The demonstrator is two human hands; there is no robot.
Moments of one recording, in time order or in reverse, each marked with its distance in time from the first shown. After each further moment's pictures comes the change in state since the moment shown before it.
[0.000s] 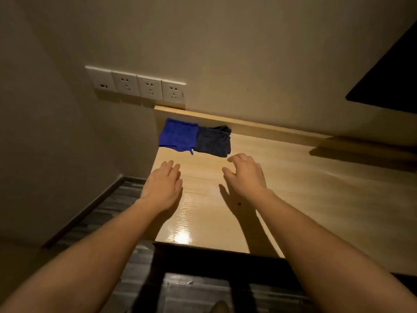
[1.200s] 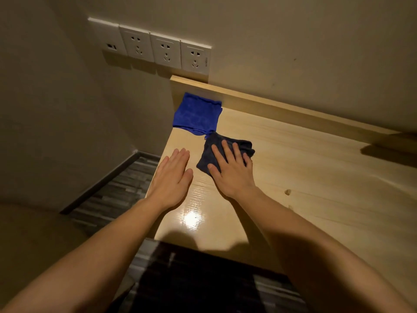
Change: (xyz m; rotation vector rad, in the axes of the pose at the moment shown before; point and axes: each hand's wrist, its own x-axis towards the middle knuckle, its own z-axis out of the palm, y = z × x) left_hand 0.015 -0.030 0.060 -0.303 0.010 -0.137; right_hand 0.048 -0.025 0.130 -0.098 -0.213 -0.144
